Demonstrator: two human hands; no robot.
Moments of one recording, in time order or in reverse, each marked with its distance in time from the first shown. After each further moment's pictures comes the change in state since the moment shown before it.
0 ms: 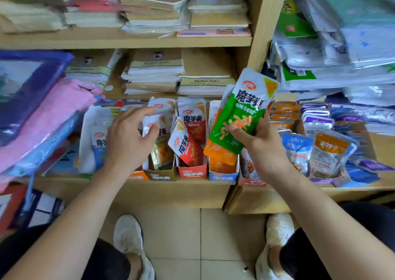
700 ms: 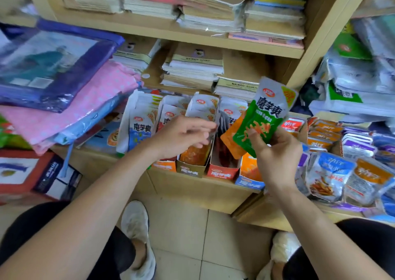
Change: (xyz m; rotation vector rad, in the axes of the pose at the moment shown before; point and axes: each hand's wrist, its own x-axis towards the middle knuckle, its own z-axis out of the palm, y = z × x) left_hand 0.001 -0.004 -0.012 -0.543 -0.623 -0.183; right_hand -0.003 0.019 0.056 -0.410 0.291 -0.270
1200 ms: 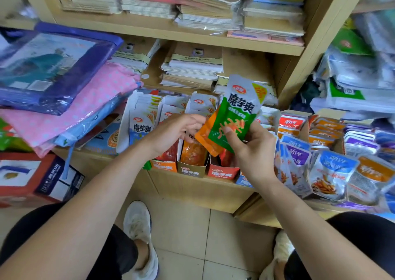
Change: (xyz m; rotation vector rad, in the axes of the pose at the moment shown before) left_hand 0.007 -0.005 -0.009 -0.250 -0.018 -0.129; right_hand -0.004 0.000 0.031 0.070 -0.206 -0.075
